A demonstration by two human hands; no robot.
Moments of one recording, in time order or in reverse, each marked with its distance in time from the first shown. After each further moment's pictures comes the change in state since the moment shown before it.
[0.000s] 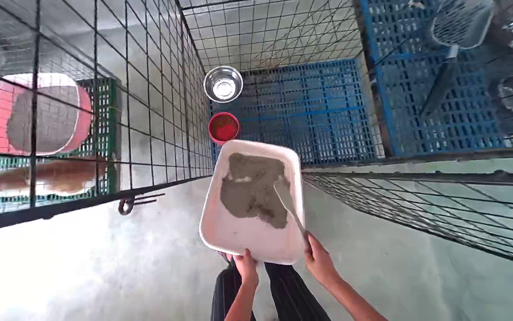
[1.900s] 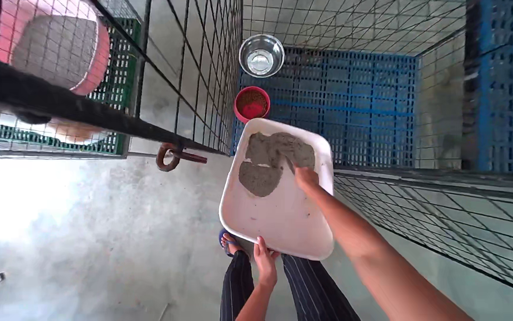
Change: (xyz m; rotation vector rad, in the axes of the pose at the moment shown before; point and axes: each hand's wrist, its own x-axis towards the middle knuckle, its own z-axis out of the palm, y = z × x) left_hand 0.004 -0.008 0.004 -0.334 -0.136 -0.114; right_hand 0.245 -0.111 0.039 -0.736 -0.205 0.105
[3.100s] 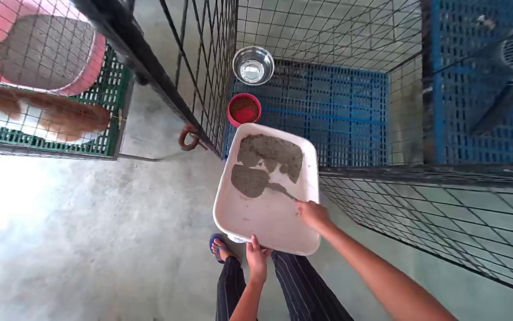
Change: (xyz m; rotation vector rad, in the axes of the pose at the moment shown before) left_hand 0.000 0.005 -0.005 0.099 -0.057 -0.049; right_hand -0.111 0.046 0.029 -0.046 -0.074 -0.030
